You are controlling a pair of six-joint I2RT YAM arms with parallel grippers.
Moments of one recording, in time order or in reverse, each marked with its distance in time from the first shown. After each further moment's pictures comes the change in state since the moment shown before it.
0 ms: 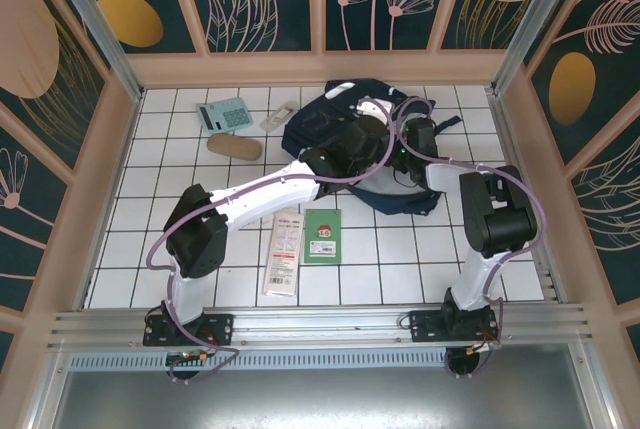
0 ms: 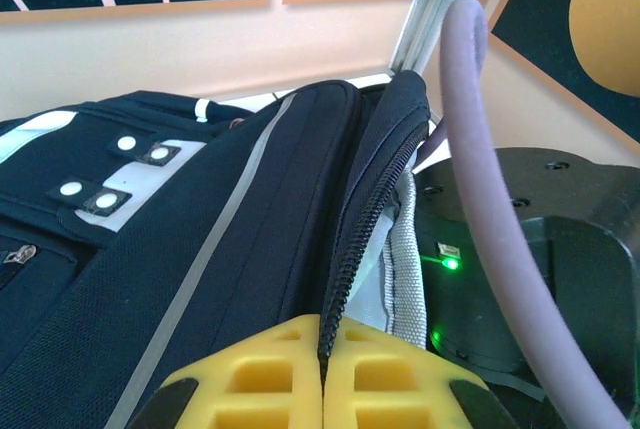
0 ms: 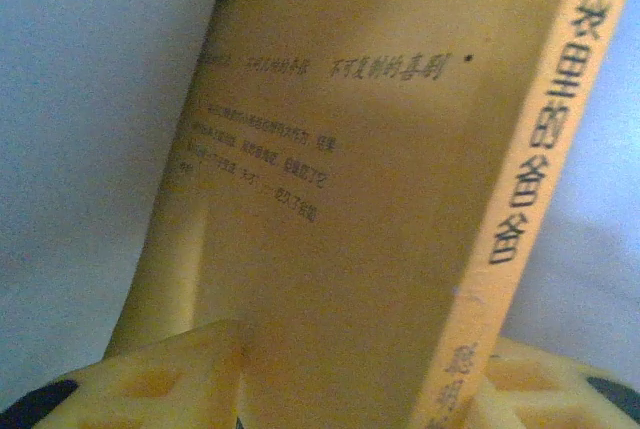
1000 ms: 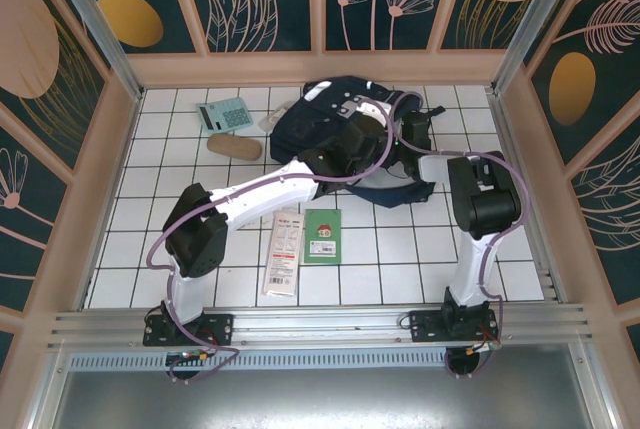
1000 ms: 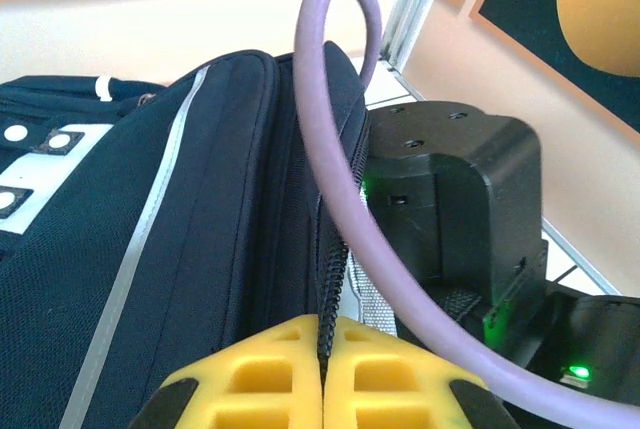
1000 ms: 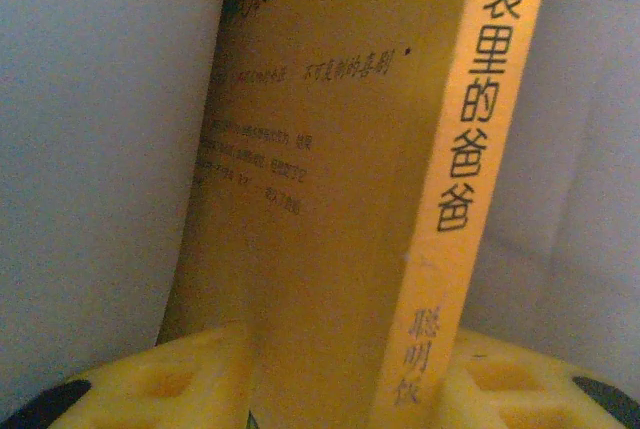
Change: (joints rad) left arm 0.009 -0.003 -0.021 0.003 0.054 0.001; right arm -0.011 0.149 0.090 0.150 -0.214 0.093
